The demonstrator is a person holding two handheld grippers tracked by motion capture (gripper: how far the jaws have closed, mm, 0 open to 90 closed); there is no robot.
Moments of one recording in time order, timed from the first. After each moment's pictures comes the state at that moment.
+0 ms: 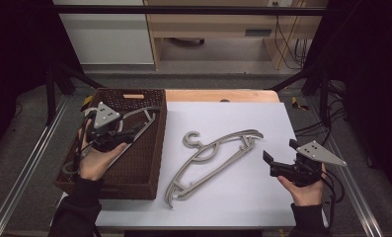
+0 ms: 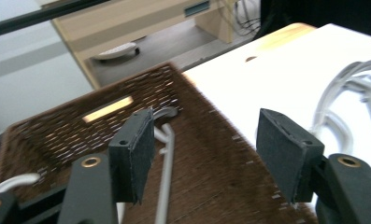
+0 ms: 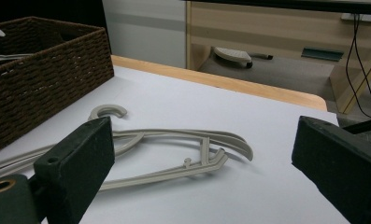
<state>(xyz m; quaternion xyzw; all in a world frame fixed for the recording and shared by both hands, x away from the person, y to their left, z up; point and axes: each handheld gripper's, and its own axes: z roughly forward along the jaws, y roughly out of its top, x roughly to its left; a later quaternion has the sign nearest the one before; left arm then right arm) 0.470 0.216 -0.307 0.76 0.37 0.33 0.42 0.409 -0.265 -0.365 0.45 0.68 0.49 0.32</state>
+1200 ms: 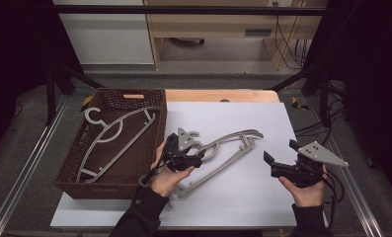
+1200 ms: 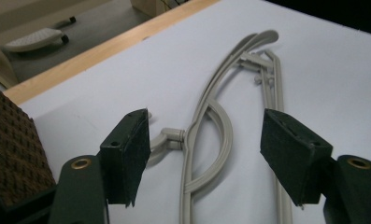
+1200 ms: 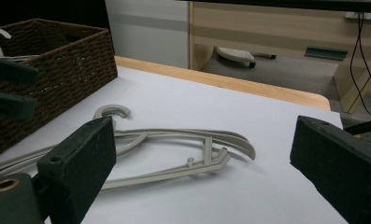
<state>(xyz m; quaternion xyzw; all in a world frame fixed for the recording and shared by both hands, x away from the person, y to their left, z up) 0.470 0.066 -0.387 0.82 0.33 0.24 0.40 0.407 -0.266 -0.364 0.45 0.68 0.49 0.32</state>
